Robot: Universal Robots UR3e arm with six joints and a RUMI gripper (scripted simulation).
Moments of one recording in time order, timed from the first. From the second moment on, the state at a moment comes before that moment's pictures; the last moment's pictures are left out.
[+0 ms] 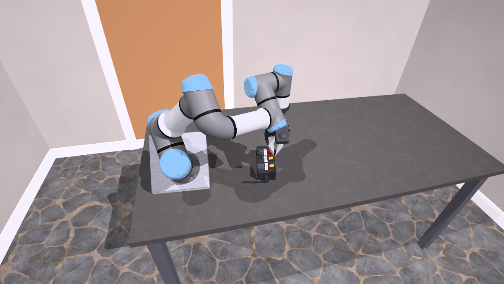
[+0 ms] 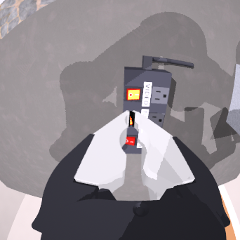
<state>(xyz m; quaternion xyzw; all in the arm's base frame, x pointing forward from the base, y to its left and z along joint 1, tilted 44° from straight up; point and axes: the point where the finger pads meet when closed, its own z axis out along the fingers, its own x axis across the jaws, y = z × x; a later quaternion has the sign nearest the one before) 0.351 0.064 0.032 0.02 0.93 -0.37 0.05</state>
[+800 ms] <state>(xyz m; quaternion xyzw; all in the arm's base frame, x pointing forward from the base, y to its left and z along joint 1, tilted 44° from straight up) 0.352 0.054 0.022 0.02 0.93 -0.37 0.05</state>
